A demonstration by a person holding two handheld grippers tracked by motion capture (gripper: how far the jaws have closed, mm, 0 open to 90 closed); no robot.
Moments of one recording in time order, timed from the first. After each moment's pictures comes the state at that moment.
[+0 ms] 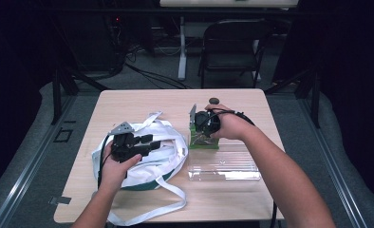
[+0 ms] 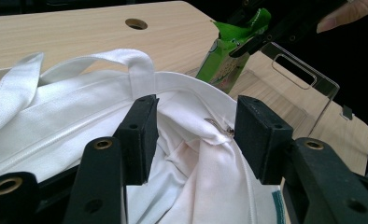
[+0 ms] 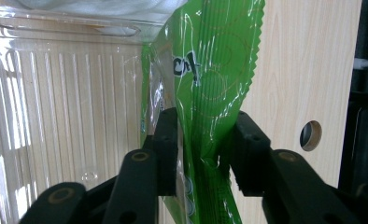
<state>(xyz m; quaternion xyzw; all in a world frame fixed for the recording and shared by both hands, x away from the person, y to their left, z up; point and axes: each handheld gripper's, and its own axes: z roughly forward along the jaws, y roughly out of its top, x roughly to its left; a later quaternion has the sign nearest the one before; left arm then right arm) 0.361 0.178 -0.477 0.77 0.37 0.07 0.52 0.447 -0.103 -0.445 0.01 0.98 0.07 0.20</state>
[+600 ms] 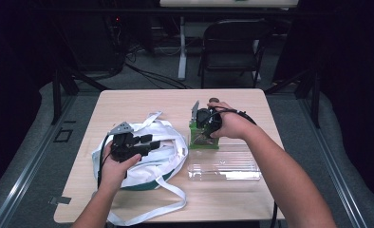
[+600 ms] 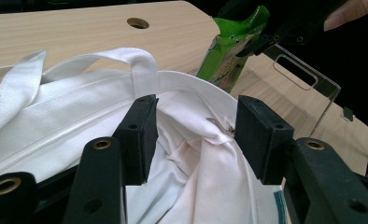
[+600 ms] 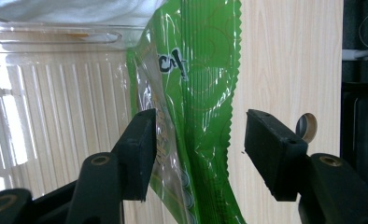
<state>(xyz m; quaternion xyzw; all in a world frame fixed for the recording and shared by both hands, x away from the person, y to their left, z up) 0.361 0.179 -0.478 0.77 0.38 0.07 0.52 0.452 -0.108 -0.443 0.04 0.97 0.09 0.20</state>
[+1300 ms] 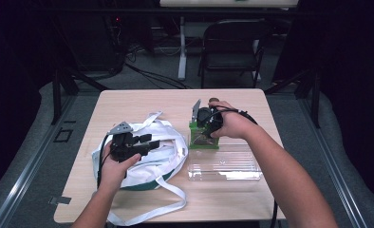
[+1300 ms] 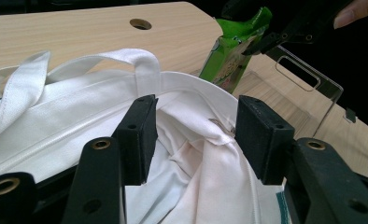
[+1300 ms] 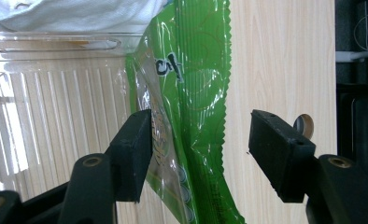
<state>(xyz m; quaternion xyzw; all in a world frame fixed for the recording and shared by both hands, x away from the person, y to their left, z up) 0.362 0.180 -0.478 0.76 0.38 0.07 0.52 0.450 -0.110 -0.438 0.05 0.97 0.11 0.21</state>
